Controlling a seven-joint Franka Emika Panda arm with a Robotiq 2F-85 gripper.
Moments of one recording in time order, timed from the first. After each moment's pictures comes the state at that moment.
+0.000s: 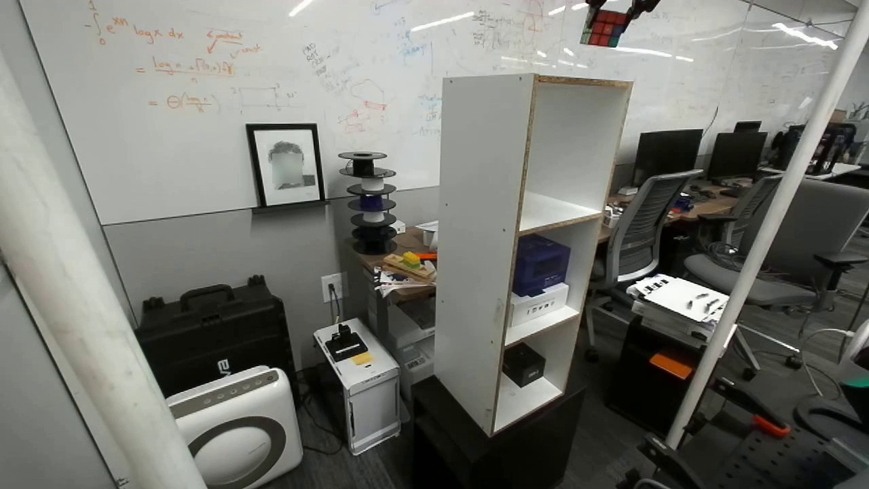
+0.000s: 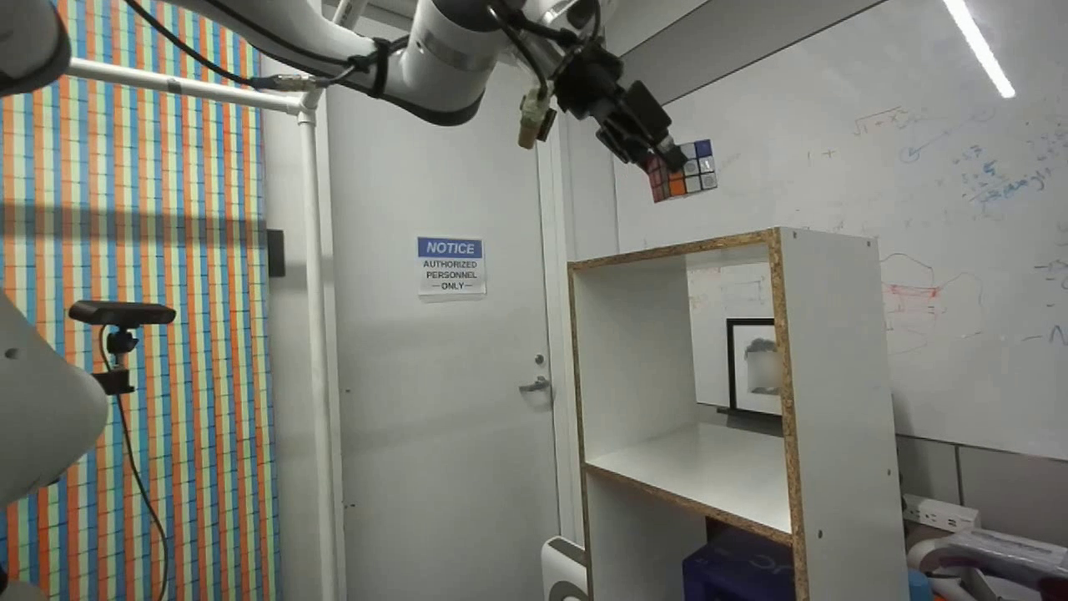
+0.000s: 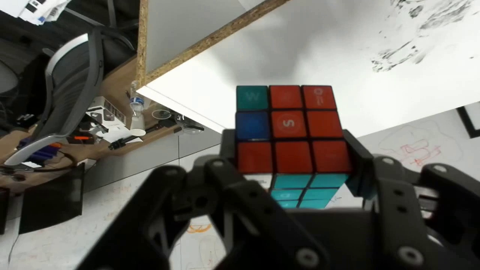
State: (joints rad) arm -0.31 -0.27 0.14 -1.92 -0.28 2.34 0.57
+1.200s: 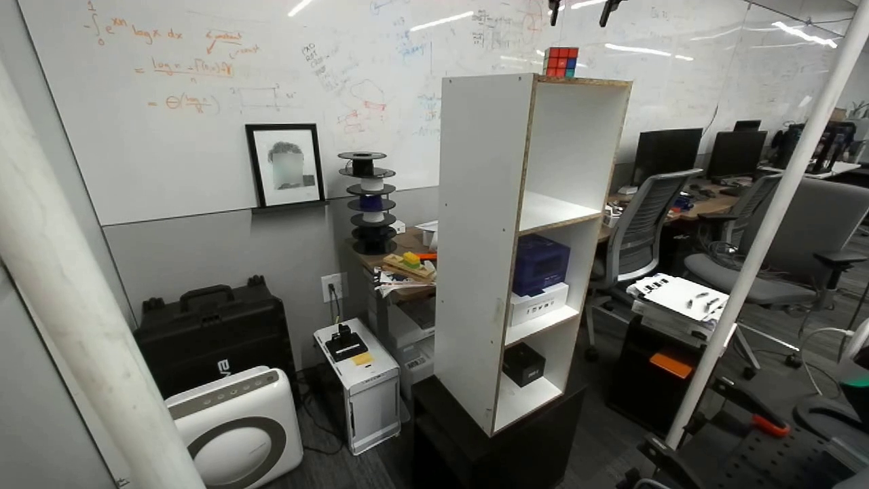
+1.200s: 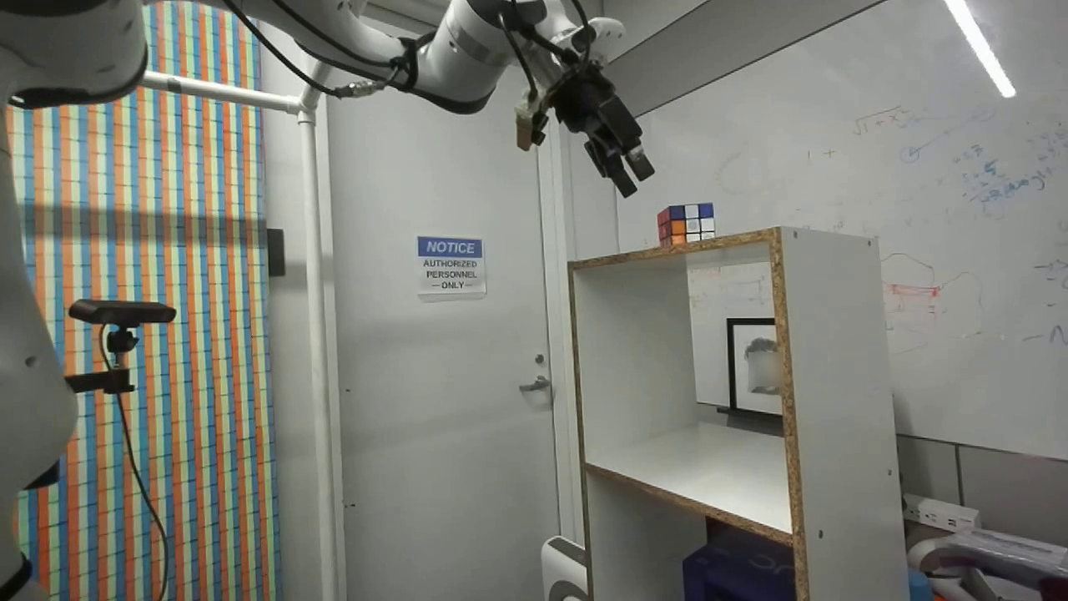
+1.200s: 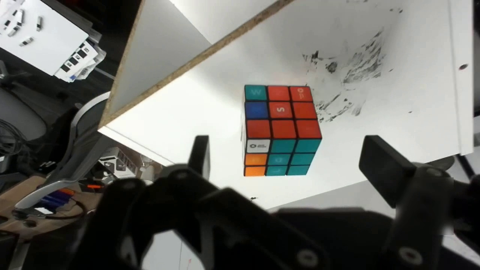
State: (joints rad) arm -0.07 -0.09 0.07 -1.60 -0.32 1.93 0.66
